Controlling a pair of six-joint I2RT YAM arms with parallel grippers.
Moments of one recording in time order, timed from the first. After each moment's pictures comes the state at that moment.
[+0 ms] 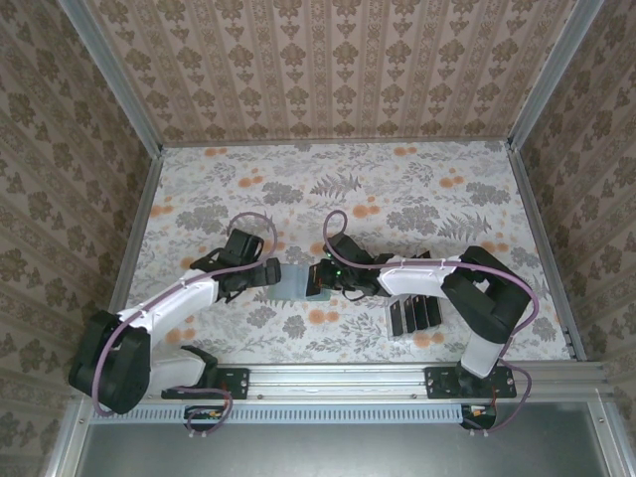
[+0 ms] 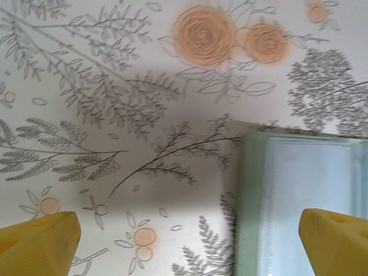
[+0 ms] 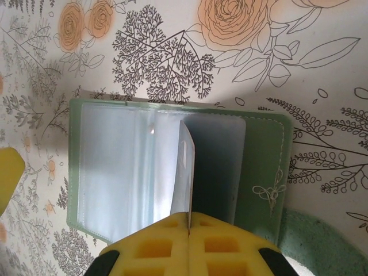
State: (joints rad) left arm -0.53 1.22 0.63 -0.45 -0.13 -0.50; right arm 0.82 1.74 0.89 0.00 -0.08 0.93
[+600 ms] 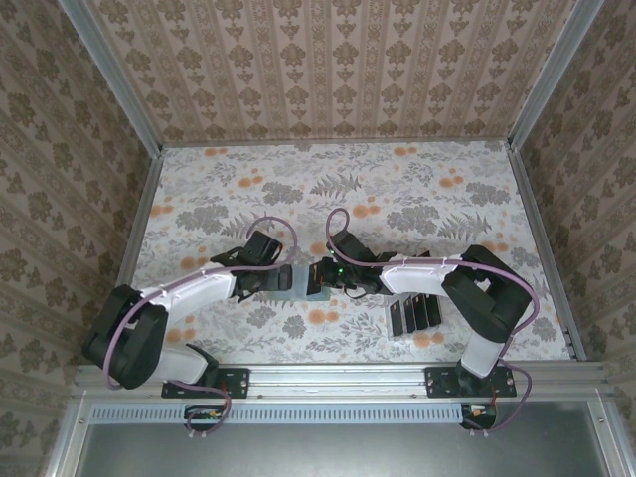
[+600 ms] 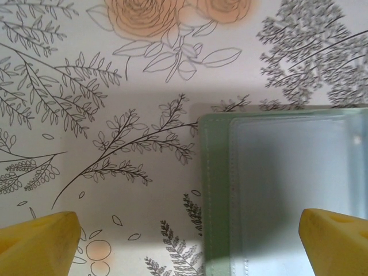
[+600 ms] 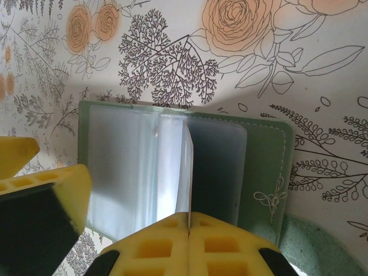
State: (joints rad) left arm -0.62 1.38 0.66 -0.43 -0.16 -0.49; right arm 0.80 1.74 0.89 0.02 -0.12 0.92
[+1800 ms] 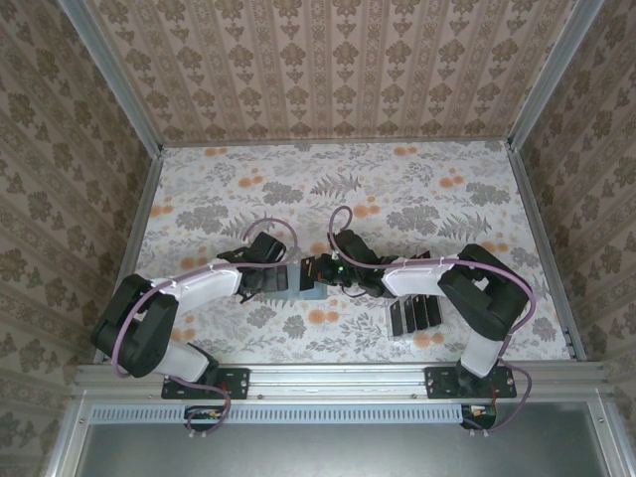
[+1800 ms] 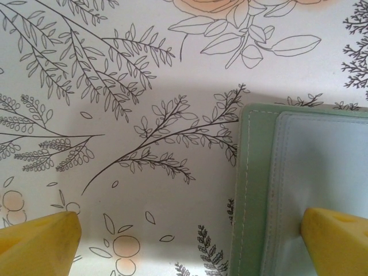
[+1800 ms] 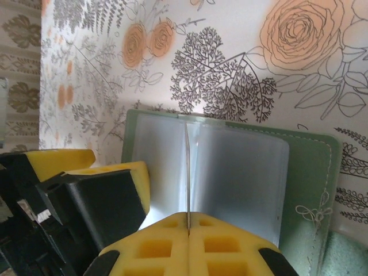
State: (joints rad) left arm -0.63 1.43 0.67 -0.47 -0.26 -0.59; right arm 0.79 1.75 0.83 0.26 -0.20 0.98
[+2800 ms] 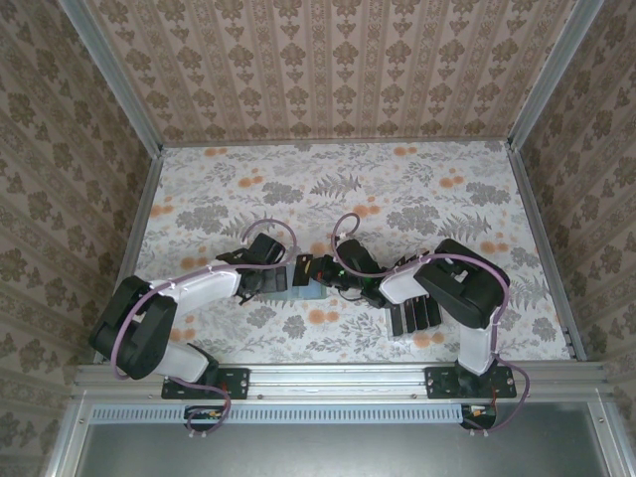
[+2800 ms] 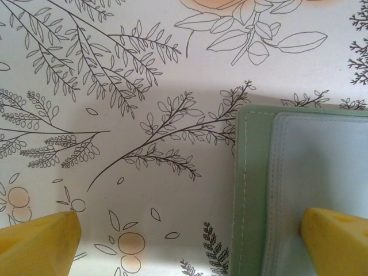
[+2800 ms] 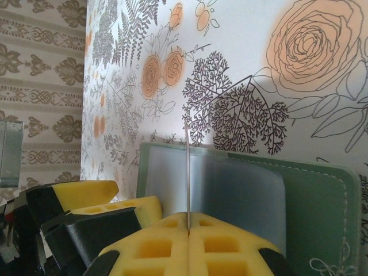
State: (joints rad) left arm -0.63 1.42 0.66 -0.47 -0.26 -0.59; right arm 0.78 1.89 0.73 0.67 -0.19 1.12
